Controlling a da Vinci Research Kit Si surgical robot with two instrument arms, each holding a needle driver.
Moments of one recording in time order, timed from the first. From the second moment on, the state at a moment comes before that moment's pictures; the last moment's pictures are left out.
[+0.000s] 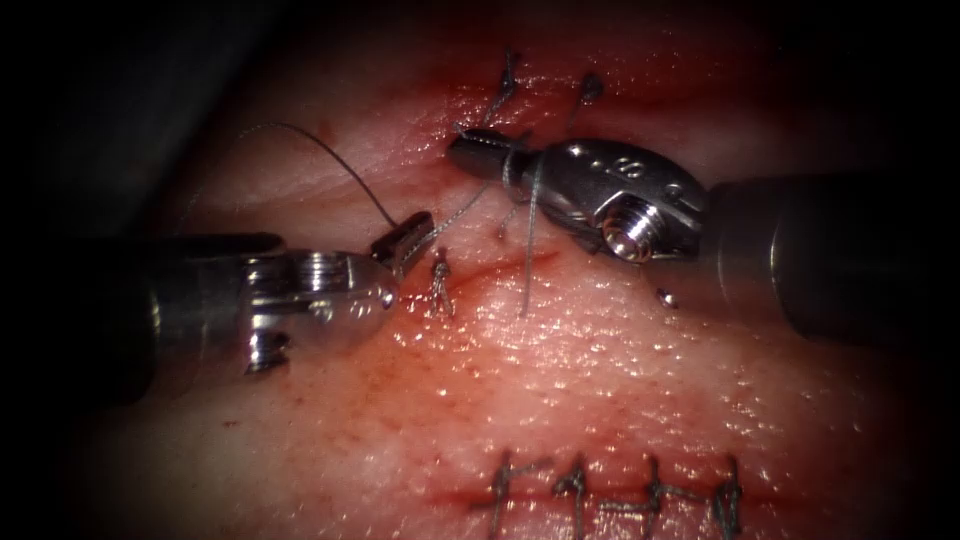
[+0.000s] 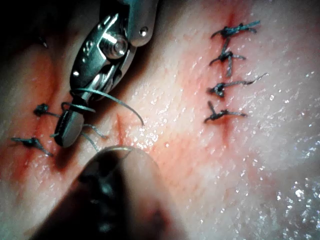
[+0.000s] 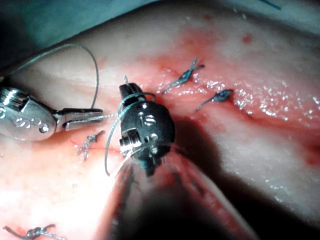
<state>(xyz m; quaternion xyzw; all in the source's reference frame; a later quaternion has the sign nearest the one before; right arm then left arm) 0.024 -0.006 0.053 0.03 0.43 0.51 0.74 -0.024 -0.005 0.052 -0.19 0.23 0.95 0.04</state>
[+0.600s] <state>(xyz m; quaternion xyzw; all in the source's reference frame) 0.022 -0.011 0.051 -0.02 0.53 0.45 0.72 -0.019 0.005 0.052 -0.18 0.19 0.96 0.07</state>
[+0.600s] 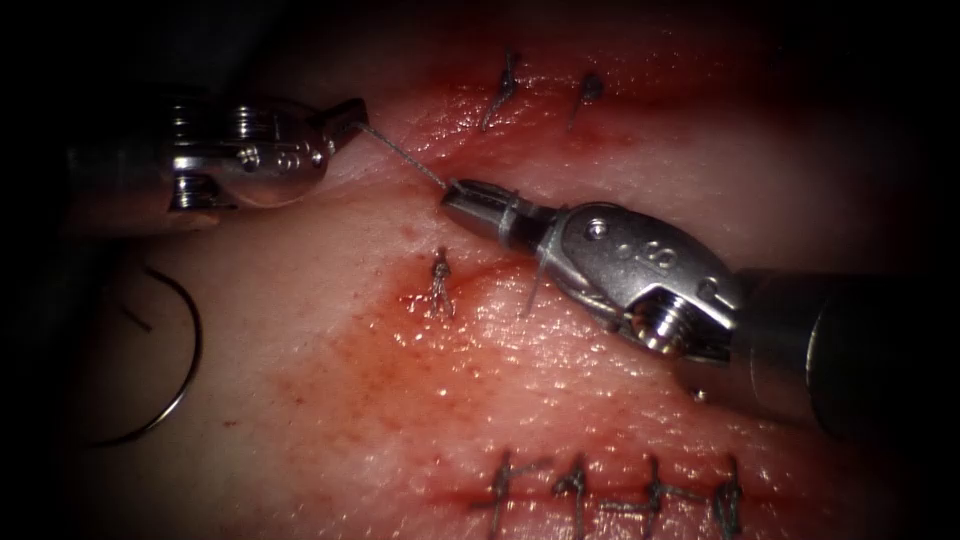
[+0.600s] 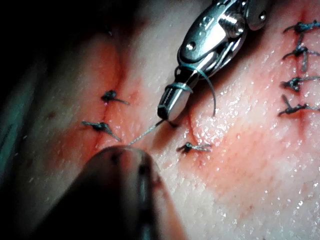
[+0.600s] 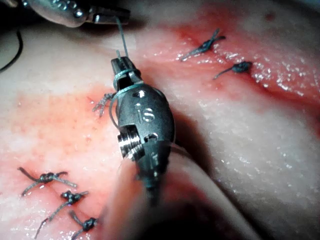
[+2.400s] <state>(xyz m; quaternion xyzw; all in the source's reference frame) 0.018 -0.024 0.046 -0.04 0.52 0.42 0.75 -0.016 0.023 0.054 -0.18 0.24 0.95 0.13</state>
